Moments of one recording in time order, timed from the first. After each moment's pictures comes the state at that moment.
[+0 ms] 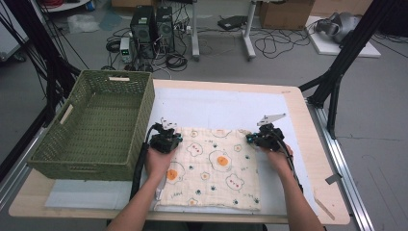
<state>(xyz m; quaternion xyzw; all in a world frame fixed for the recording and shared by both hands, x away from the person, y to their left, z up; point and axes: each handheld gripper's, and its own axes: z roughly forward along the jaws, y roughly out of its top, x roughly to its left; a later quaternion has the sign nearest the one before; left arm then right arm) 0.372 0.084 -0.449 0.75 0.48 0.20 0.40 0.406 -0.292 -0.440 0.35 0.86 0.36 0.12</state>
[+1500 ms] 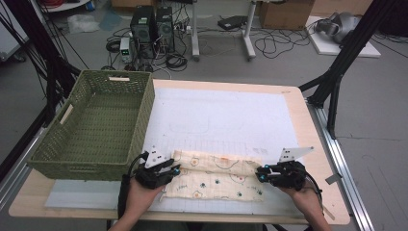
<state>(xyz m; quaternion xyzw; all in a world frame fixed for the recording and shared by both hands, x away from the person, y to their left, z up) 0.262 0.110 -0.428 0.79 0.38 0.17 0.45 0.282 -0.324 -0.426 0.28 0.85 0.44 0.03</state>
